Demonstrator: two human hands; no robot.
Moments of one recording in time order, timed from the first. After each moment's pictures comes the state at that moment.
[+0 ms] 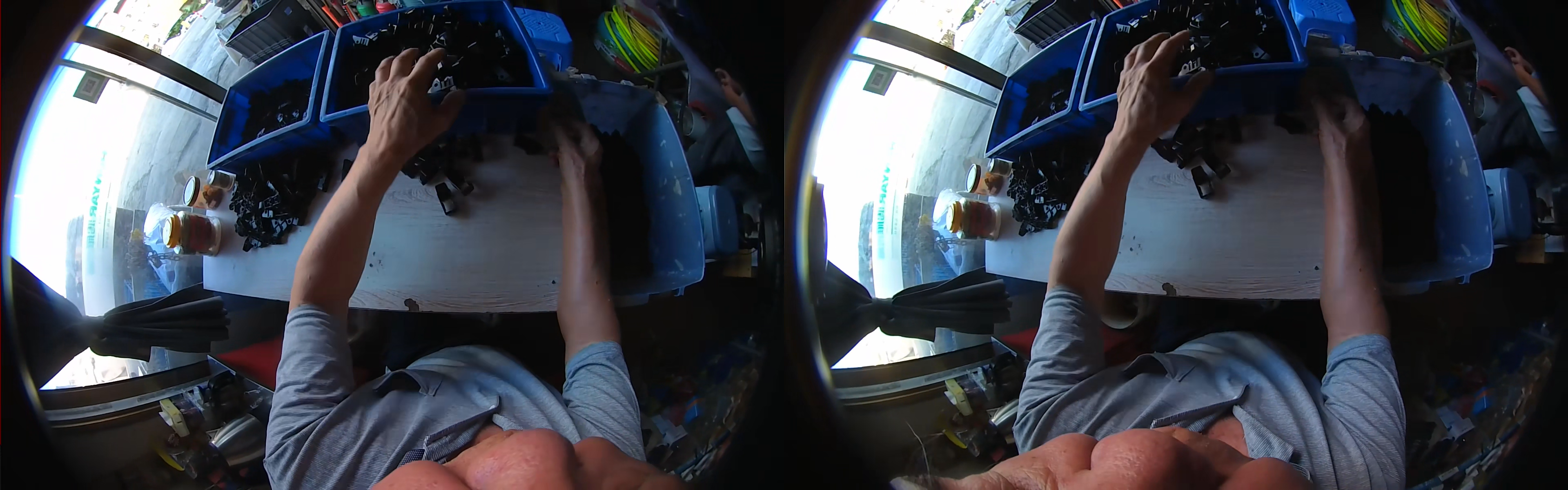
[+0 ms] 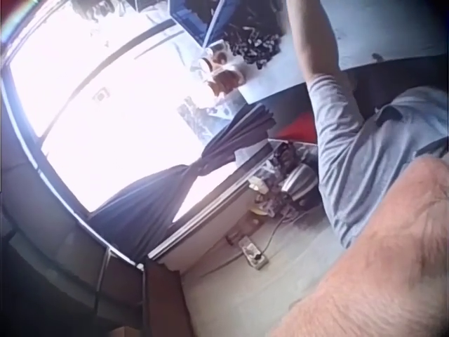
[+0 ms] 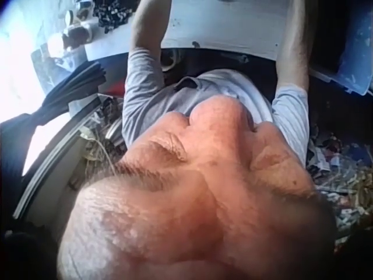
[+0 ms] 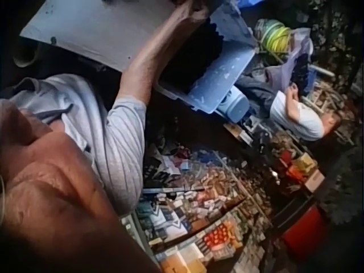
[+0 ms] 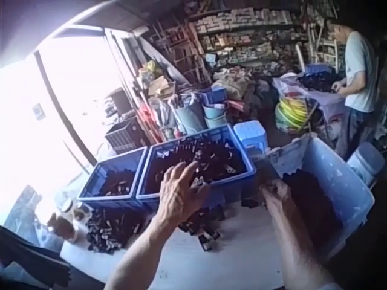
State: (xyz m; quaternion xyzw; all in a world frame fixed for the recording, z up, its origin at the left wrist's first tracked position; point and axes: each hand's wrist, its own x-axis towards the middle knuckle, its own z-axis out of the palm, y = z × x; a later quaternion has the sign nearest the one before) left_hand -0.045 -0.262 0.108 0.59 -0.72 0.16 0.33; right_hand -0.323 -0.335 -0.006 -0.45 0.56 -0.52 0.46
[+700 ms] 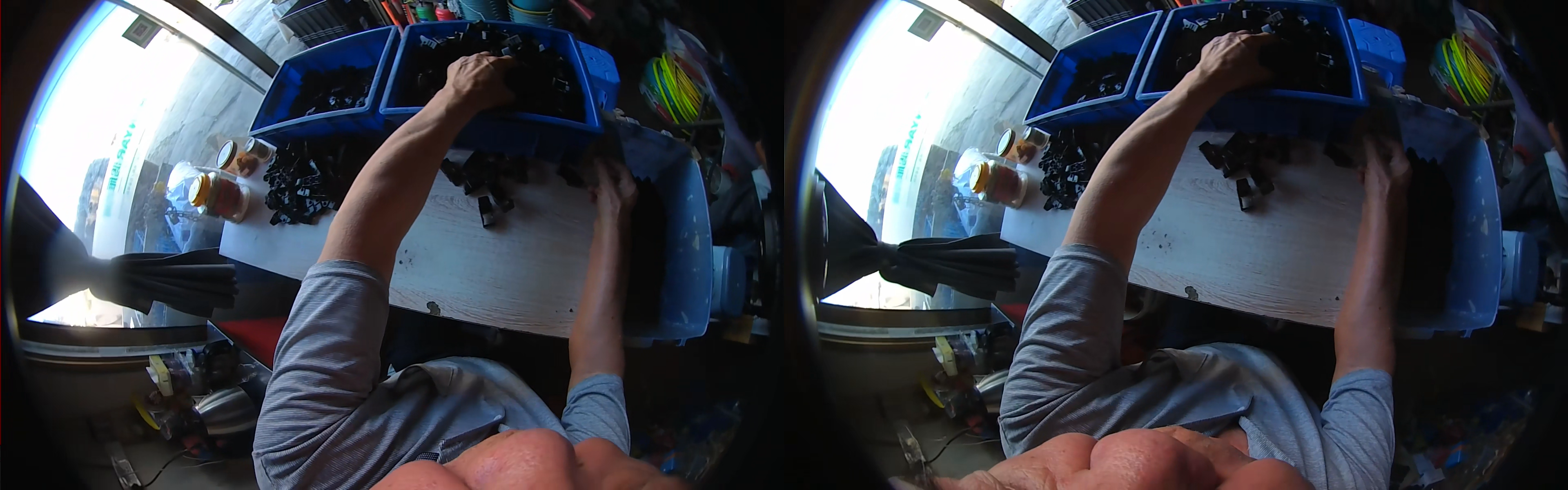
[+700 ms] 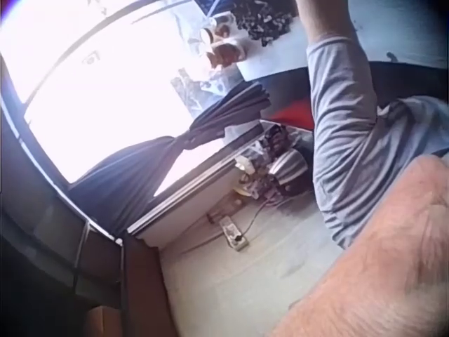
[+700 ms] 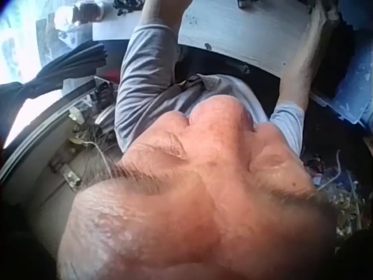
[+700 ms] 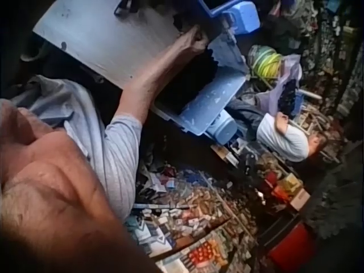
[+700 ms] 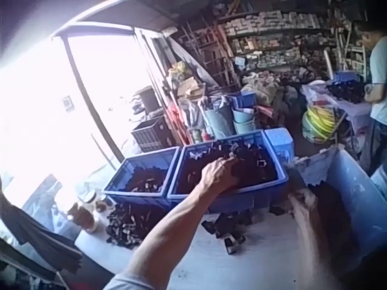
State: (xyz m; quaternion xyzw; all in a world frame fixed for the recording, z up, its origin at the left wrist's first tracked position) left_hand -0.027 -0.345 0.118 0.70 -0.71 0.04 0.10; right_hand -0.315 -0.325 0.006 -0.42 0.59 -0.51 0.46
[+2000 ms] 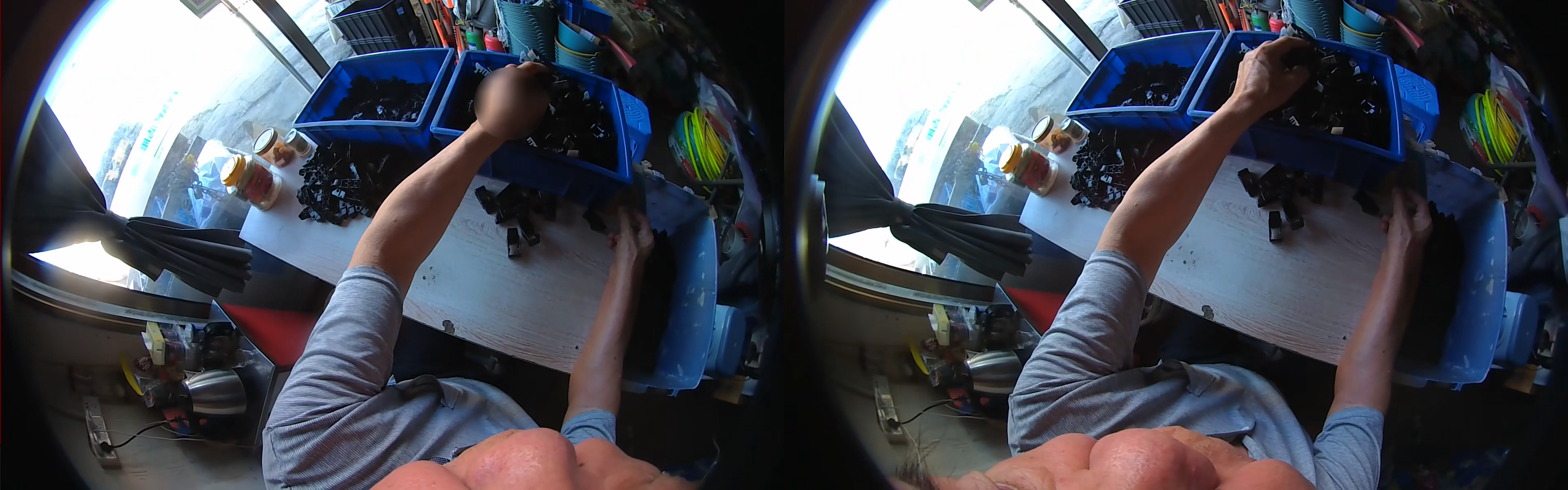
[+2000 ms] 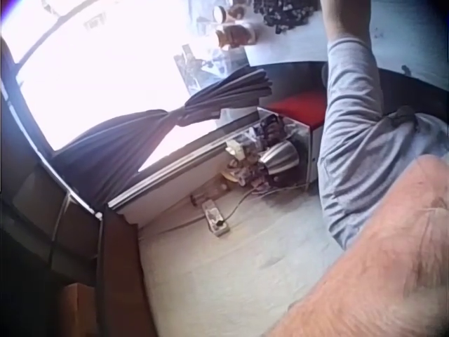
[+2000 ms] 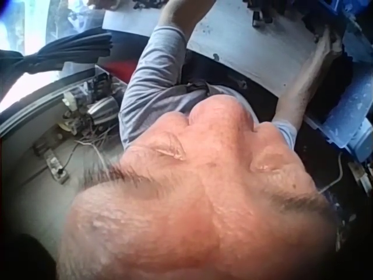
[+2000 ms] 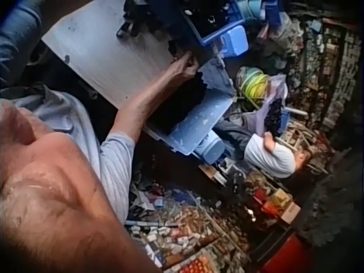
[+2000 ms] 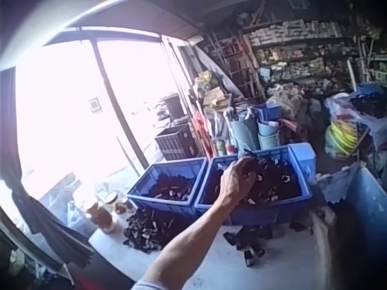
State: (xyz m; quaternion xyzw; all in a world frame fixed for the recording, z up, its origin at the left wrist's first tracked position) left_hand -0.013 -0.328 0.136 0.62 -0.62 -0.01 0.48; right_hand -0.320 -0.332 -0.007 -0.42 0.58 -0.51 0.46
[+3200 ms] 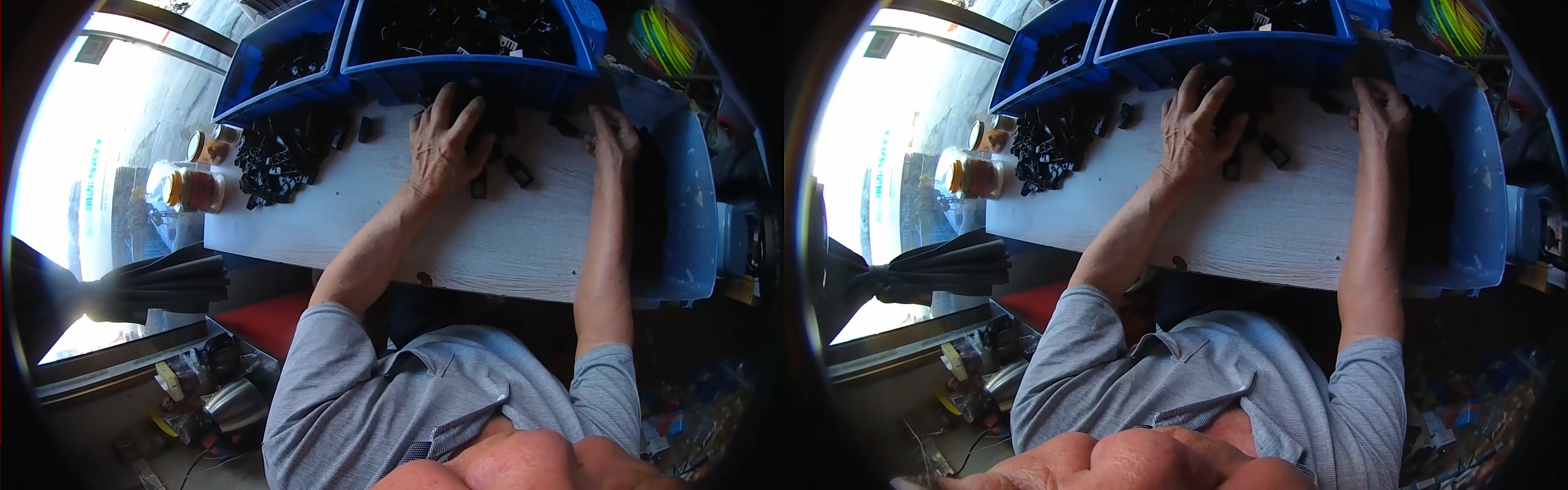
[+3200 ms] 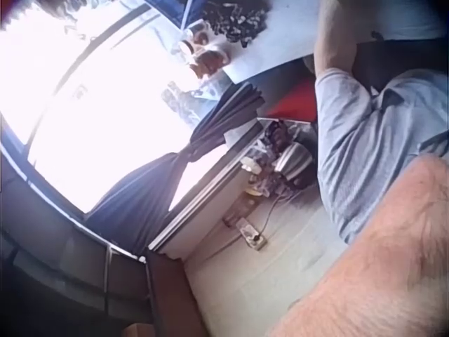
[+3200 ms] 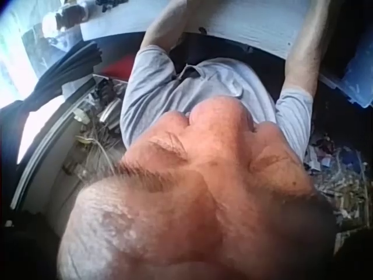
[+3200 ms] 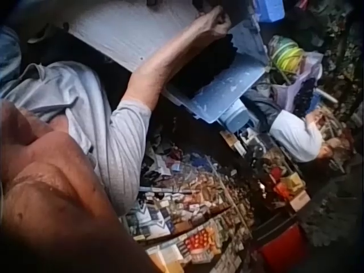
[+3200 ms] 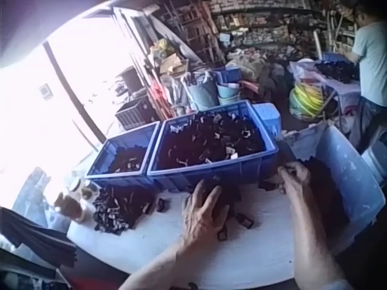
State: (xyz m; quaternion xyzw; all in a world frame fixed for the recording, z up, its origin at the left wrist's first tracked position) left_hand -0.070 -0.181 0.020 0.63 -0.68 0.12 0.35; right_hand -0.311 -0.314 0.022 -0.41 0.61 -0.51 0.45
